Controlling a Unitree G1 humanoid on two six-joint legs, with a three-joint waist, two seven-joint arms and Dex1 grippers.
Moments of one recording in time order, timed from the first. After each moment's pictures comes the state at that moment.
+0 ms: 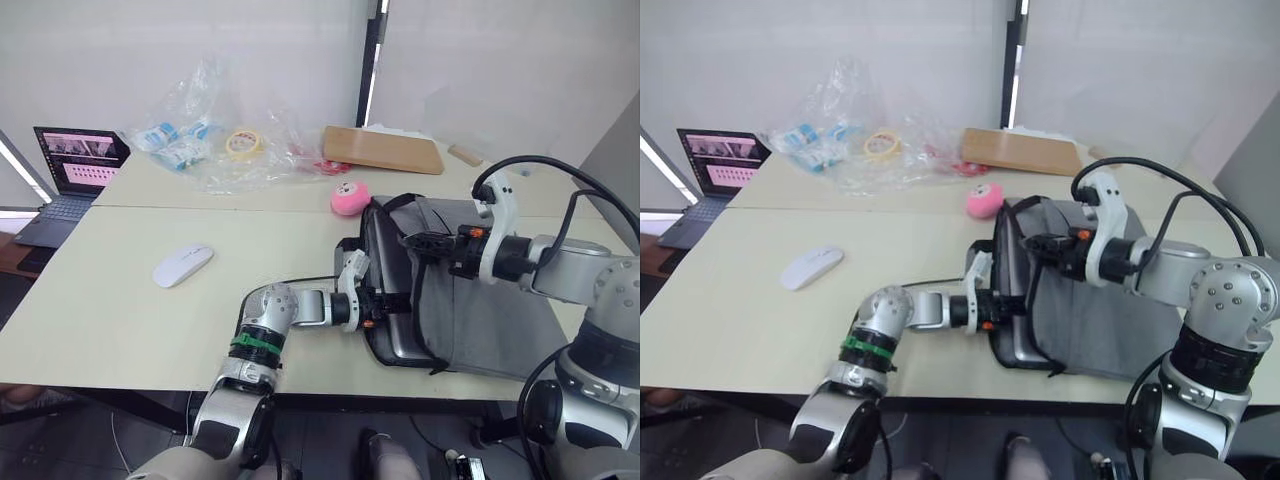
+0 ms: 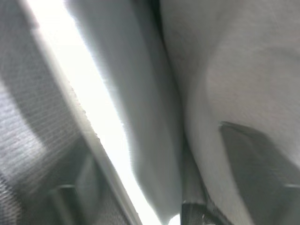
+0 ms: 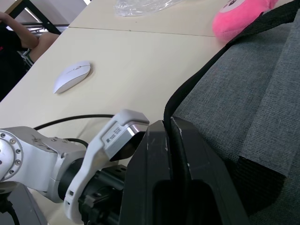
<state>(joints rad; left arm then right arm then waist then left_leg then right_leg) -0.76 -0.03 0.01 0.38 -0.80 1.20 -0.52 -0.74 -0.53 -0.44 -0.31 0.95 1.61 0.28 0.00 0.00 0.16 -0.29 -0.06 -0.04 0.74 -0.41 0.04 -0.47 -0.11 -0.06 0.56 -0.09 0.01</state>
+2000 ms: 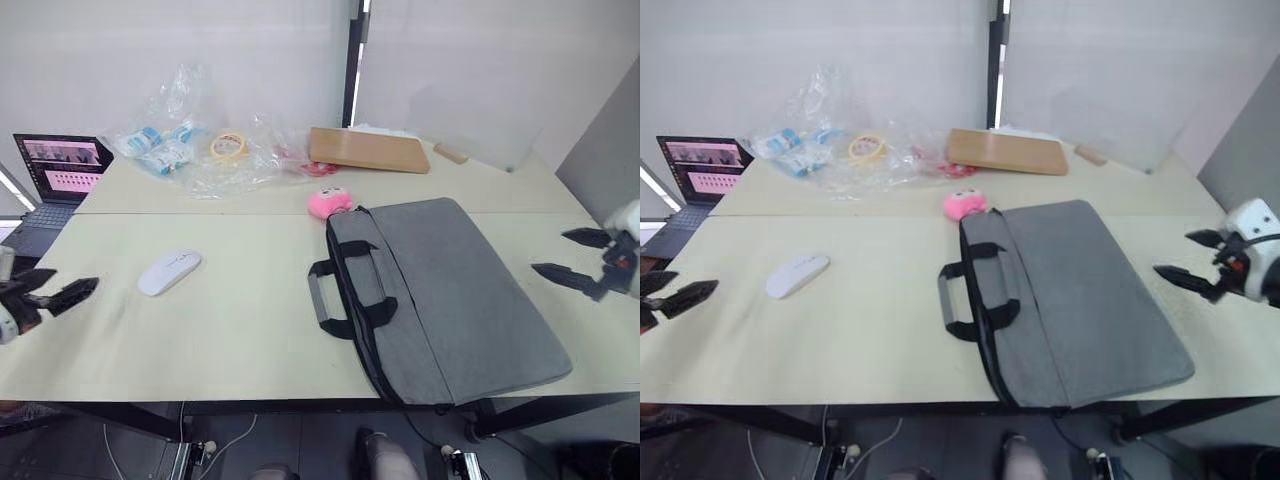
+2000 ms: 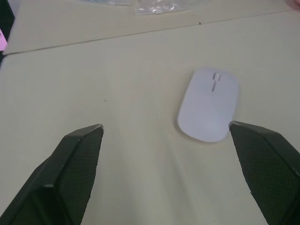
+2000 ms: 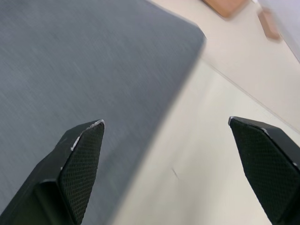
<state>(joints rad) -0.11 1.10 0.59 0.40 -0.51 0.45 -0.96 -0.43 -1.17 -0.24 0.58 0.32 0.10 1.18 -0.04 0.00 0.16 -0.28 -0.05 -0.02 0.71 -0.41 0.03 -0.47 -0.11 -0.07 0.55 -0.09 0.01</state>
